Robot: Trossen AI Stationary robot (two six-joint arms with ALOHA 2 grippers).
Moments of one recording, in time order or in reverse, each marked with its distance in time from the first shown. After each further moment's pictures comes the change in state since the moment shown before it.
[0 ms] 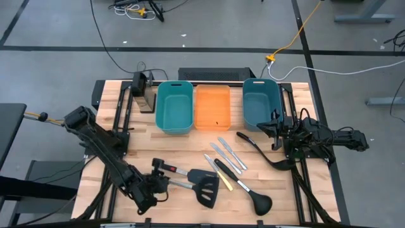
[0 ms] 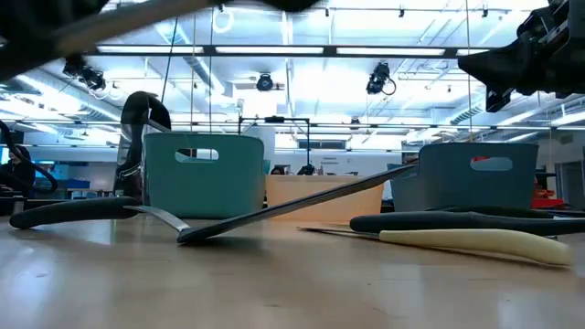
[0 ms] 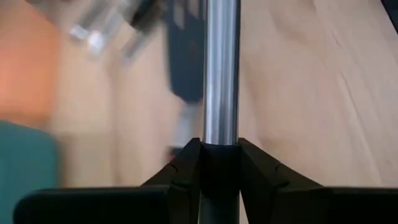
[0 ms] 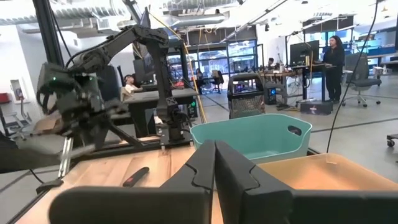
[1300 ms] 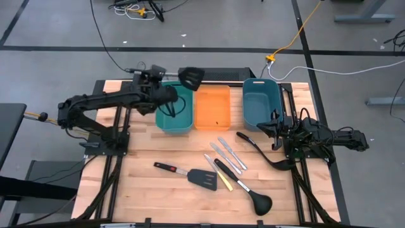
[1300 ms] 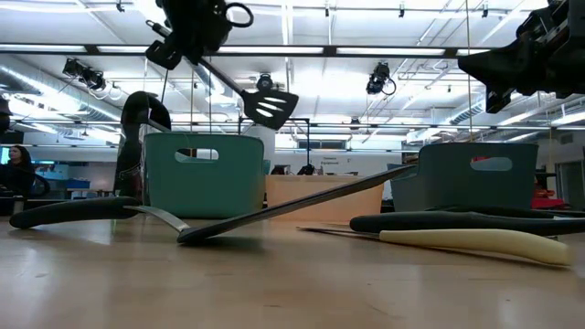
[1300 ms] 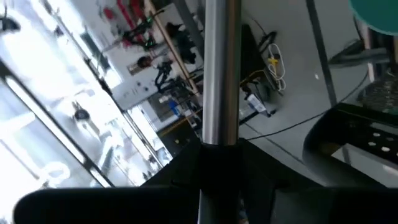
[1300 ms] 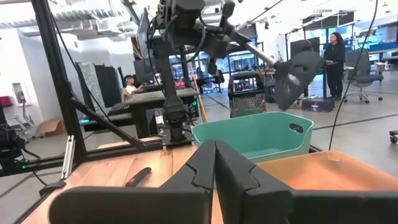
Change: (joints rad) left arm 1.040 -0.170 0.223 -0.258 -0.665 1.493; right arm 0.000 0.000 0.000 -0.002 0.000 0.020
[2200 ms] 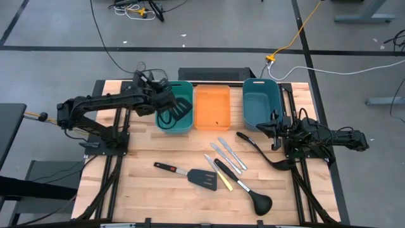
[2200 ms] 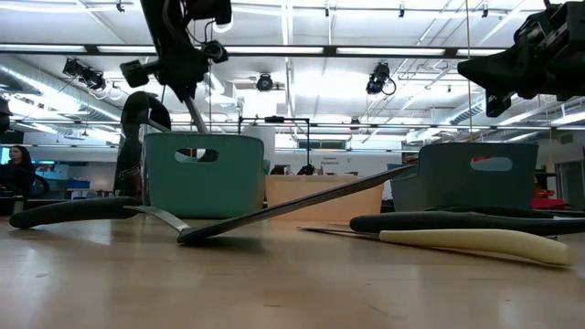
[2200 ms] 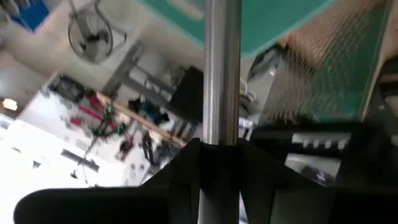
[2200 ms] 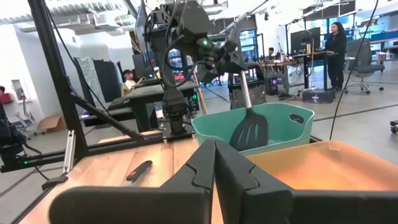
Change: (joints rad) left arm 0.060 -0.011 -0.159 -0.052 0.304 0.339; right arm 0.000 0.000 0.000 -0.032 0.000 0.021
